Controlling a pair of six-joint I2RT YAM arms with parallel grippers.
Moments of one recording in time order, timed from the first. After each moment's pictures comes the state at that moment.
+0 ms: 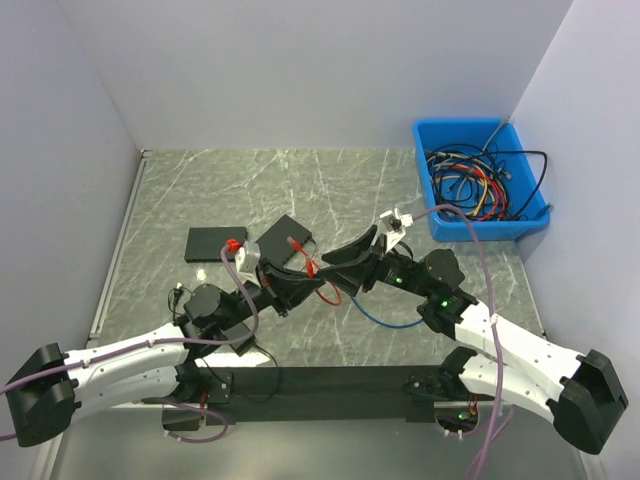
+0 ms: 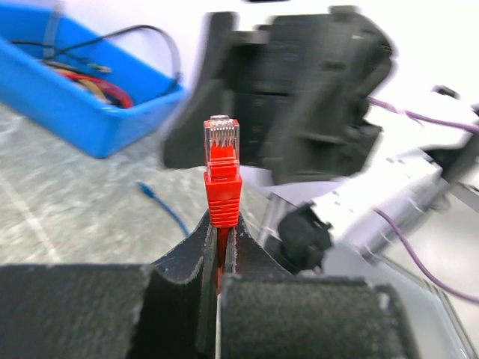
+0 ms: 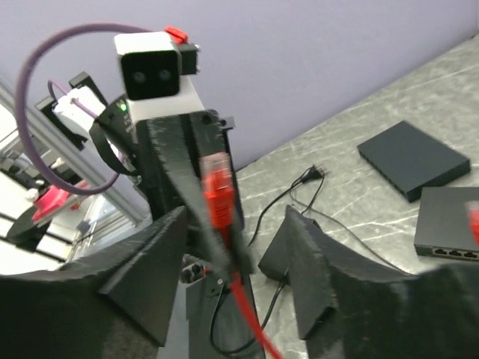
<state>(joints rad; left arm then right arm) -0.97 0.86 0.31 0.86 0.14 -0.56 0.74 0.91 0.51 0.66 -0.51 0.65</state>
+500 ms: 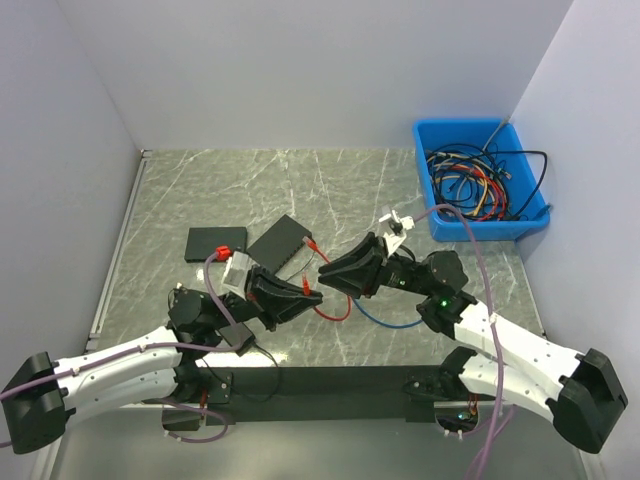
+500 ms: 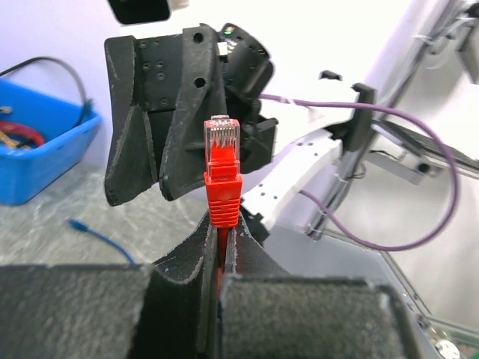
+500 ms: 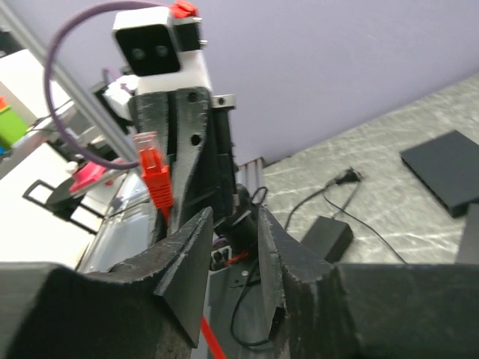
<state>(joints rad) -0.97 0.78 0.31 0.95 0.38 -0.58 0.74 0.93 0.51 0.75 -0.64 0.69</state>
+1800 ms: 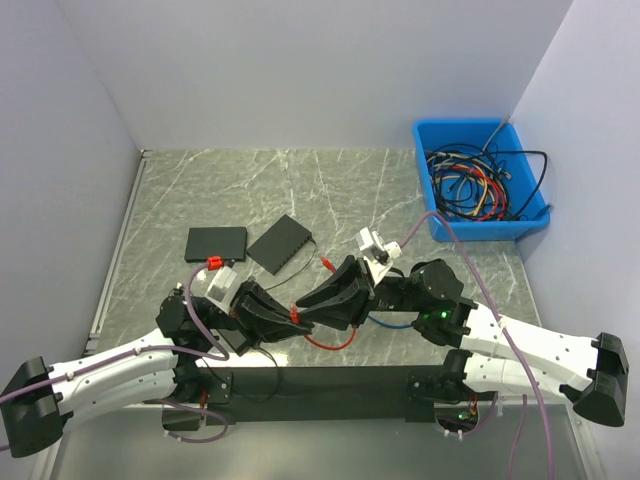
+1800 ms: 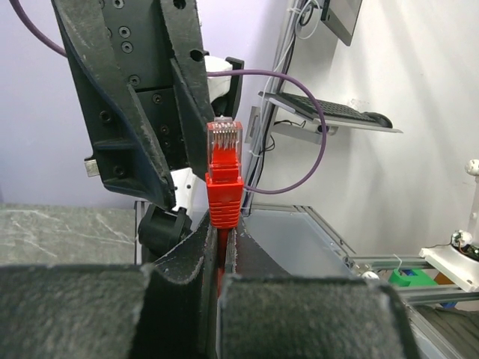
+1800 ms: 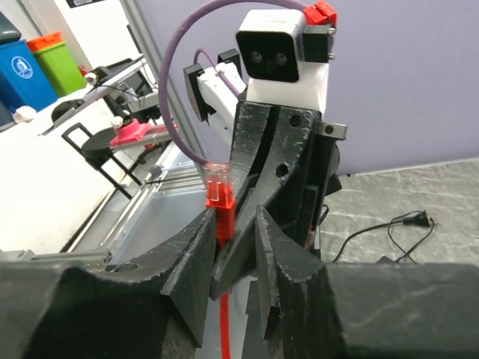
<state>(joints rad) -0.97 0.74 0.31 1.09 0.68 -0.69 1.08 0.90 0.67 0.59 -0.54 0.50</state>
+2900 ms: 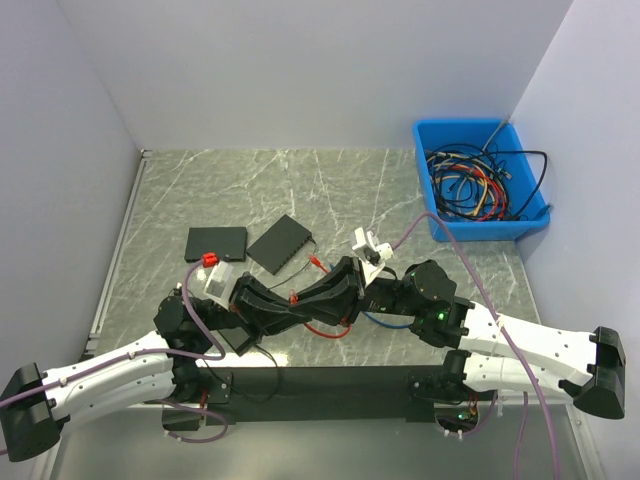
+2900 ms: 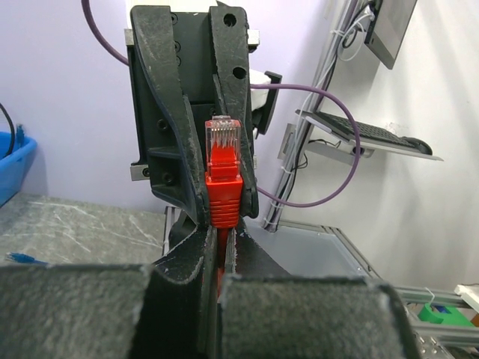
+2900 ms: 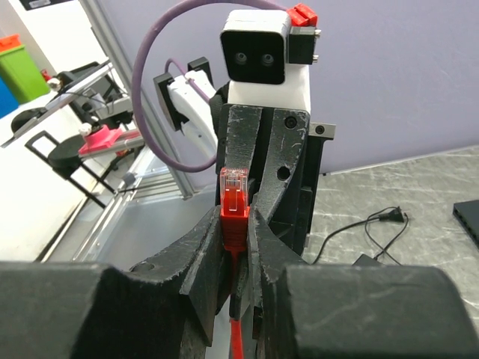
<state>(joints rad) -0.97 0.69 0.31 0.98 0.54 -0.64 1.15 0.93 0.72 0.52 -0.40 0.42</state>
